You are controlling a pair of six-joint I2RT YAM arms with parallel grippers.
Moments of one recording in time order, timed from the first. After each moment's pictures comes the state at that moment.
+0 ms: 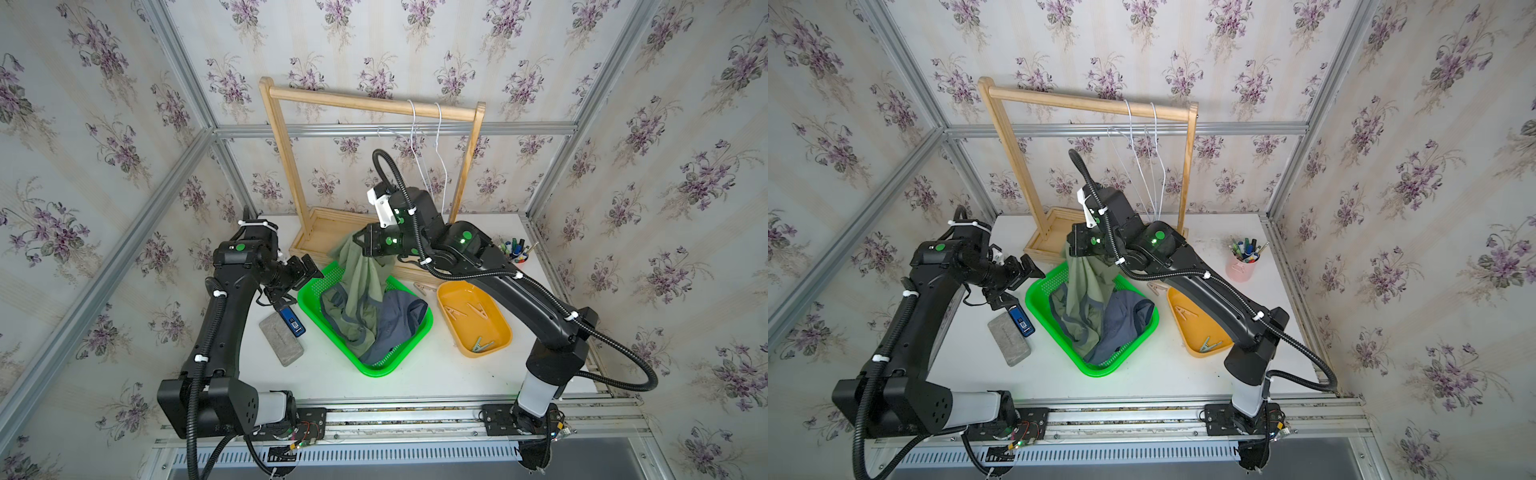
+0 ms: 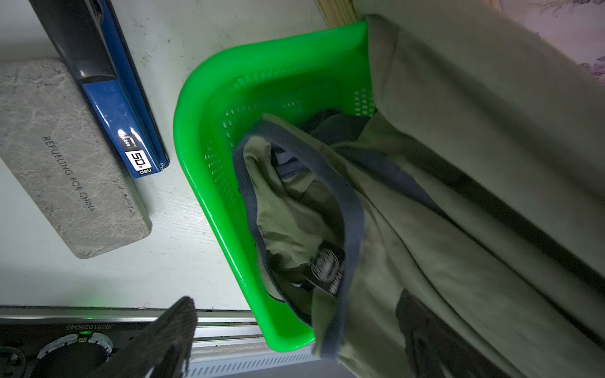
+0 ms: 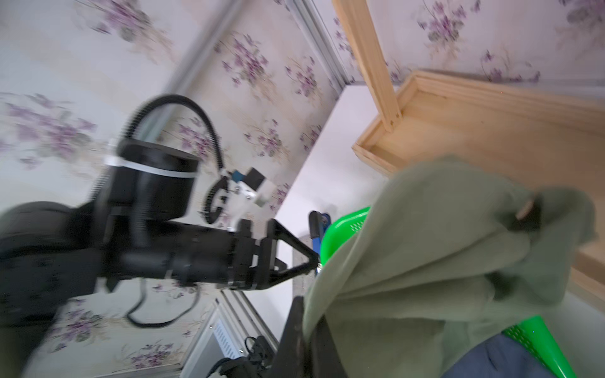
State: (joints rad) left arm 0.07 1.36 1.44 -1.34 0.38 -0.59; right arm 0.96 1.81 2.22 -0.83 -0.09 0.62
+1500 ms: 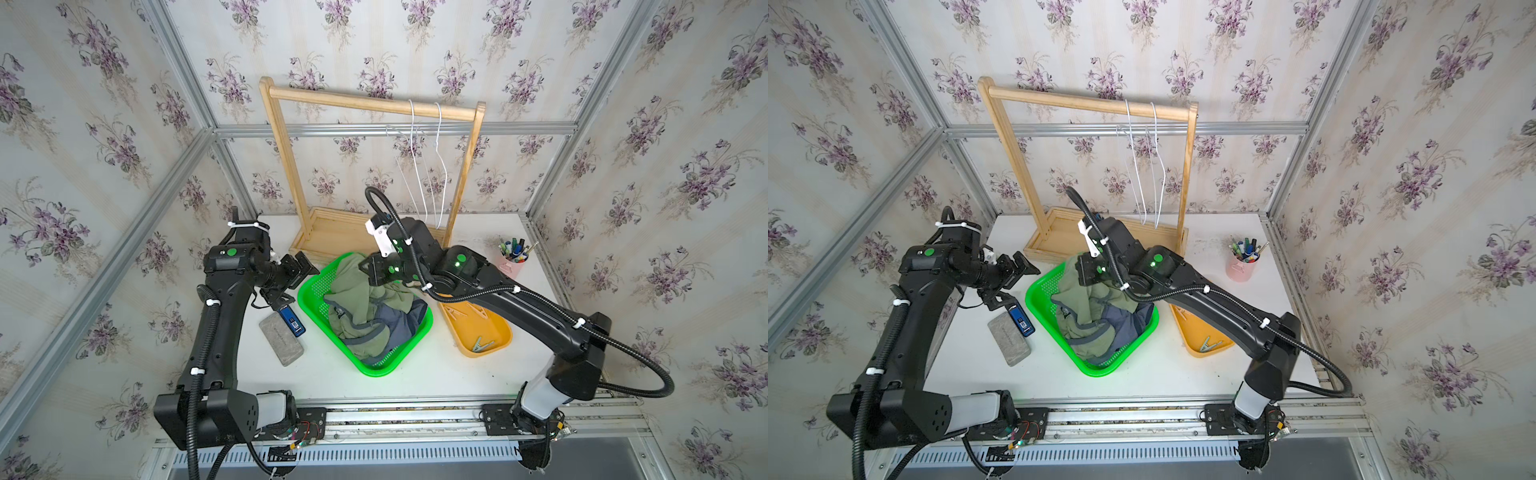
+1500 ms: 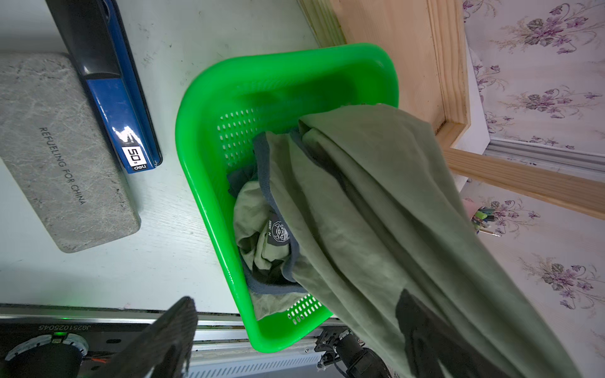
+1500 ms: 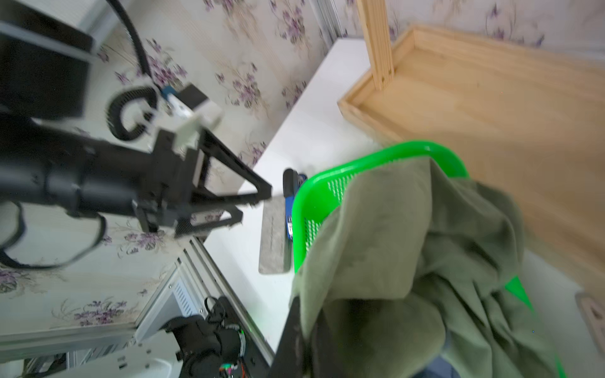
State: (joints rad) left arm 0.11 1.31 1.43 -1.33 0.42 -0.64; right arm 0.99 1.60 1.63 -0.63 -0.08 0.57
